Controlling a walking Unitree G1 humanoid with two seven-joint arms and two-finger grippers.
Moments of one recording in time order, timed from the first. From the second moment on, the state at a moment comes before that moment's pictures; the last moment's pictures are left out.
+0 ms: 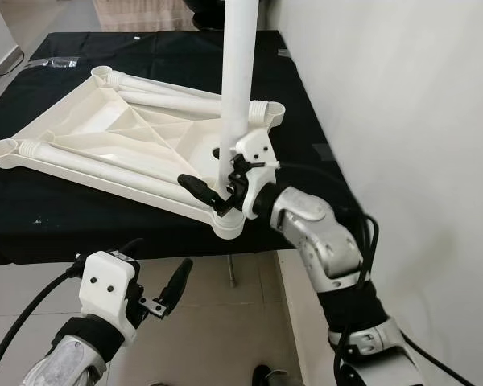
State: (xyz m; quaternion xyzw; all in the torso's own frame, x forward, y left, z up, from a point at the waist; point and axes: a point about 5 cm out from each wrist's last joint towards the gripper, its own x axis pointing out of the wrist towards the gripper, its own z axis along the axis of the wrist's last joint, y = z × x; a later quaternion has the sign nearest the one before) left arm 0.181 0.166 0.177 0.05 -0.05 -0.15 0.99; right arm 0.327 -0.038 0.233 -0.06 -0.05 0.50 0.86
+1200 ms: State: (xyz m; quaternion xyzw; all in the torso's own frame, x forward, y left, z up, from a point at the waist) left arm 0.176 0.165 0.177 0.04 -0.05 -0.15 0.99; right arm 0.309 -0.052 0.195 -0.03 -0.03 0.25 0.97
